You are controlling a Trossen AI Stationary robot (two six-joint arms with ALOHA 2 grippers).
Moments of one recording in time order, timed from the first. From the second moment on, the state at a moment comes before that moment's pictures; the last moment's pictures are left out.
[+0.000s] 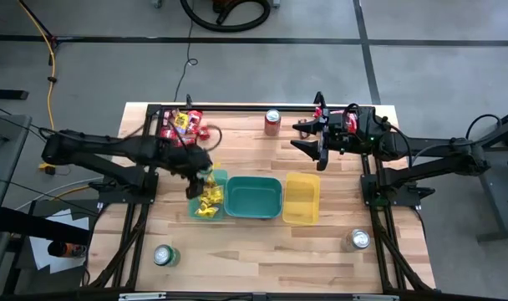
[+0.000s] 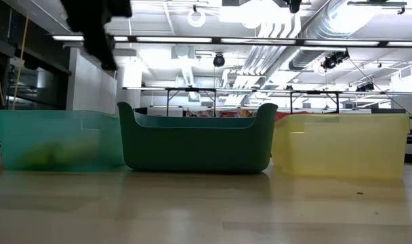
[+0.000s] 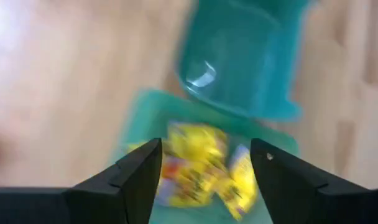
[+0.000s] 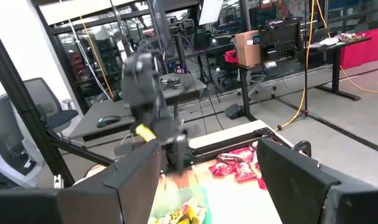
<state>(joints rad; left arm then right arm) -0.02 1.11 0.97 -0.85 -0.06 -0.28 -0.09 0.97 0.90 0.09 0.06 0.20</state>
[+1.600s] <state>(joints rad) 0.91 1.50 0.73 -0.45 -0.41 -0.68 -0.09 0.97 0.90 0.09 0.07 0.27</state>
